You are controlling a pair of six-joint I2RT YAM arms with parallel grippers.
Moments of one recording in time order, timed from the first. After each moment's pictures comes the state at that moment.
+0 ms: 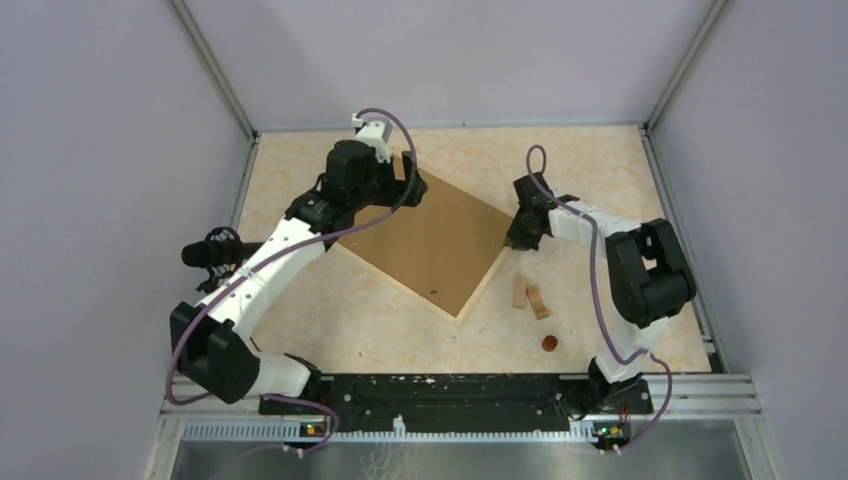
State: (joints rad) left arm -0.49 1.35 1.25 -0.29 0.07 -0.35; right arm 0.40 1.76 1.09 -0.44 0.10 0.87
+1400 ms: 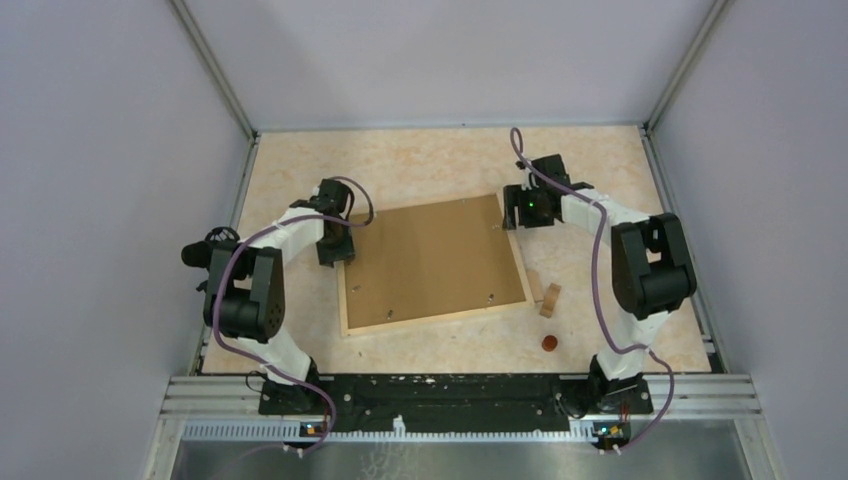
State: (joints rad) left arm -0.18 1.67 1.05 -0.63 -0.16 -0.39; right arm 0.27 1.81 1.18 -0.34 -0.15 0.13
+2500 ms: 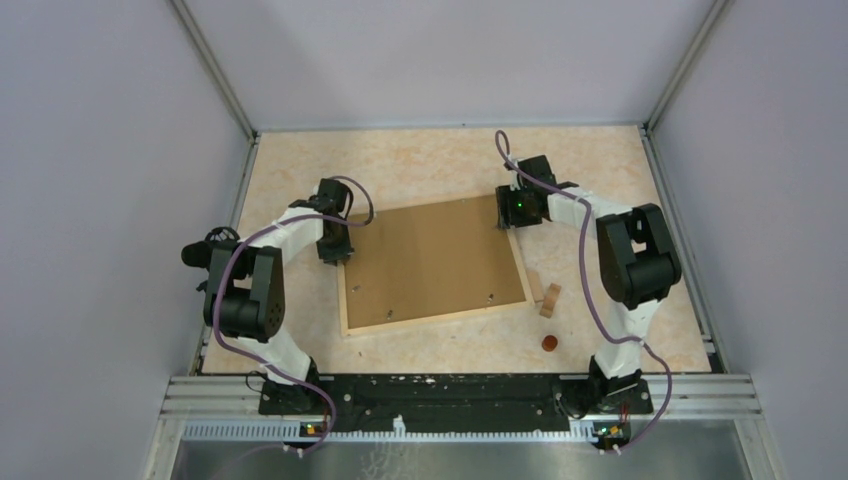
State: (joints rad) left arm -0.17 1.68 1.05 -0.62 -0.14 -0.37; right arm 0.32 1.90 1.23 -0.28 -0.10 0.12
